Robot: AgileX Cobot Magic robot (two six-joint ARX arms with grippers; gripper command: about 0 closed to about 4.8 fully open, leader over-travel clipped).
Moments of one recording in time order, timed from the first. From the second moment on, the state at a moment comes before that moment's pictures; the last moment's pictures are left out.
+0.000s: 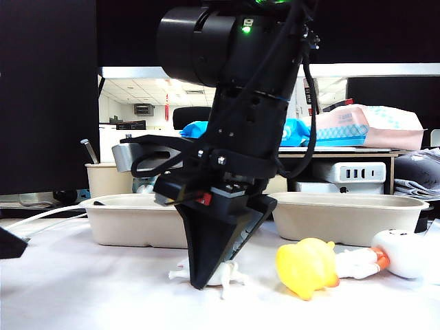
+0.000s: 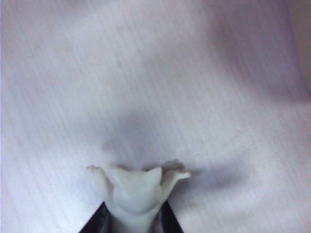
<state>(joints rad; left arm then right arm) -0.72 0.42 0.01 -0.06 0.07 0.03 0.94 1.77 1.11 -0.58 -0.03 -0.14</state>
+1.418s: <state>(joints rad) -0.85 0.22 0.01 -0.06 0.06 0.03 0.72 1.68 1.17 -0.60 -0.13 -0.15</state>
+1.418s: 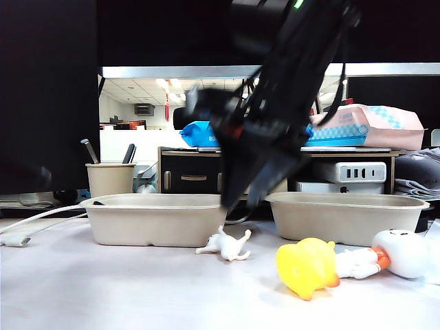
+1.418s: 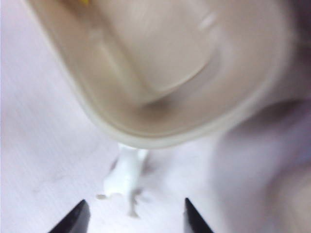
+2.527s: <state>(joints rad) -0.71 0.36 0.01 -0.06 0.06 0.03 0.74 1.82 1.17 -0.50 -0.13 -0.16</state>
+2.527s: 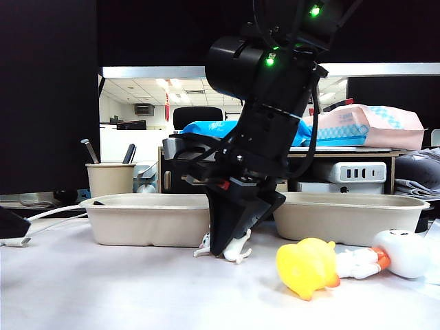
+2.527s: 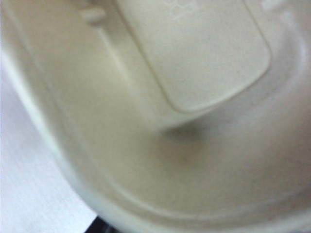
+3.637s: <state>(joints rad) -0.71 0.01 0.01 -0.06 0.06 0.03 0.67 1.55 1.18 -0.58 -0.05 -0.16</state>
